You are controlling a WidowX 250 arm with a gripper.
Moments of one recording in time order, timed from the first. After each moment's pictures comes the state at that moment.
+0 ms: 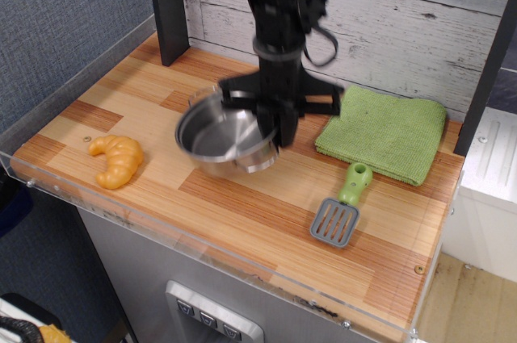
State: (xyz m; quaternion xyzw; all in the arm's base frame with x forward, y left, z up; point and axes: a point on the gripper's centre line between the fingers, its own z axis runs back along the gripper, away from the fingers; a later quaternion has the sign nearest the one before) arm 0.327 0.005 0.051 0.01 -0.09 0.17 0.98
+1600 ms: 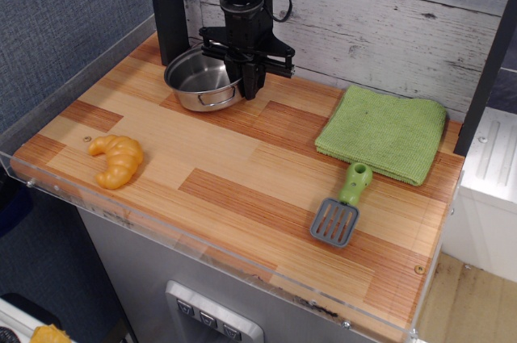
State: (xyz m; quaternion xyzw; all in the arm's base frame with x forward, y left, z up) arm 0.384 0.063 0.025 0.00 -0.07 0.02 1.00
